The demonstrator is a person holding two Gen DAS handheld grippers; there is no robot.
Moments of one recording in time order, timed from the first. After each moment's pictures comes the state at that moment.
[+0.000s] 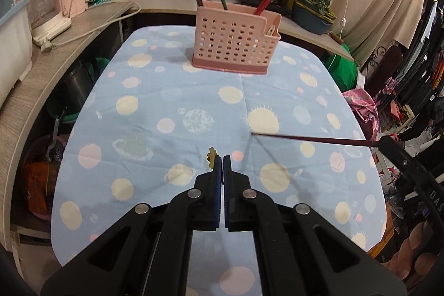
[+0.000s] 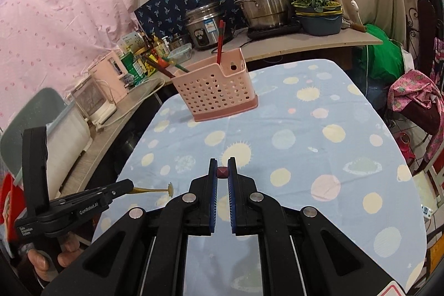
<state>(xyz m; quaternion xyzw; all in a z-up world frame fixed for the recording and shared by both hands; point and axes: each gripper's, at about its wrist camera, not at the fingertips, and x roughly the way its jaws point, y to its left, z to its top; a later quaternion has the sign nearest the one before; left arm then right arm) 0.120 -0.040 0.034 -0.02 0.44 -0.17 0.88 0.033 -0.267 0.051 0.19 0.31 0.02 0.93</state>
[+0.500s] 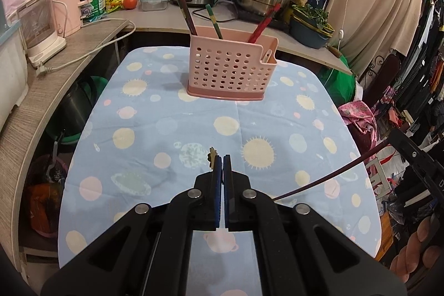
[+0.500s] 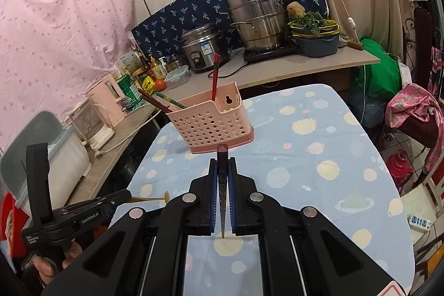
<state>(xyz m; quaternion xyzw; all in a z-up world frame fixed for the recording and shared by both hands) 0.152 -0.048 0.061 -0.02 0.42 -0.17 0.89 0.058 -0.289 0.085 0.19 0.27 0.01 0.94</state>
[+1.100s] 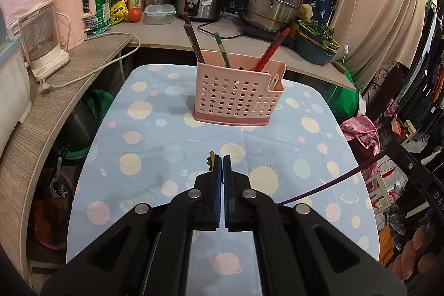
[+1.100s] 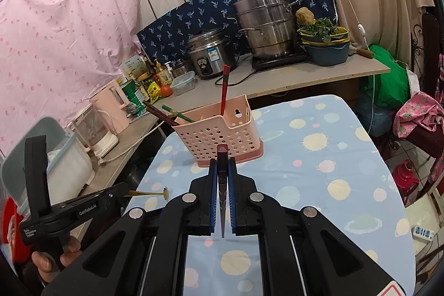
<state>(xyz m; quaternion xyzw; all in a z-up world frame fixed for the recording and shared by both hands) 0.180 -0.043 0.084 -0.03 0.39 -0.16 0.90 0.086 -0.284 0.098 0.19 0.26 0.02 0.95</state>
